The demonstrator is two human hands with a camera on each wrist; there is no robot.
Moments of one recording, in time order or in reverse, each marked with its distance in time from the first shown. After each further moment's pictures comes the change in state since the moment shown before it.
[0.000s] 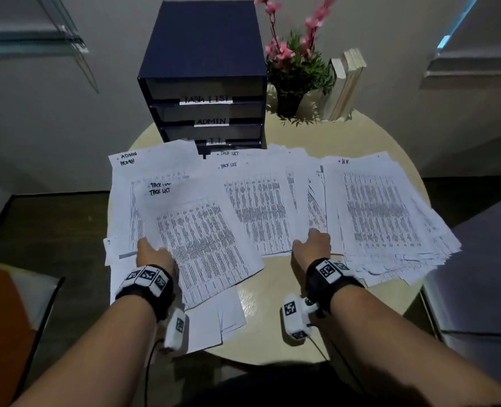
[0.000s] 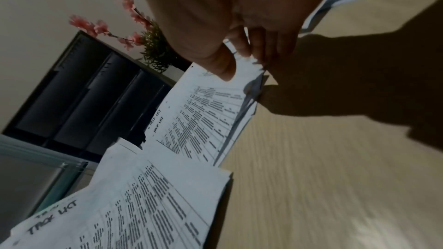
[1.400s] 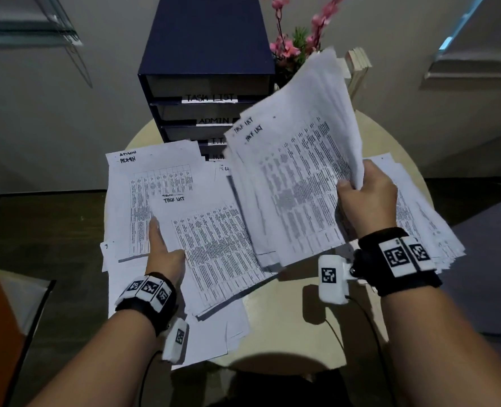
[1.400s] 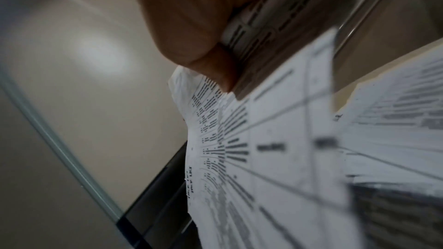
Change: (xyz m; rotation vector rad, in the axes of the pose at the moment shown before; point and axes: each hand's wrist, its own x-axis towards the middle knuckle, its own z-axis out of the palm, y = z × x) left_hand -0.002 0.000 0.004 -0.373 -0.314 0.083; right_hand -0.030 -0.063 -0.123 0.261 0.447 -0.452
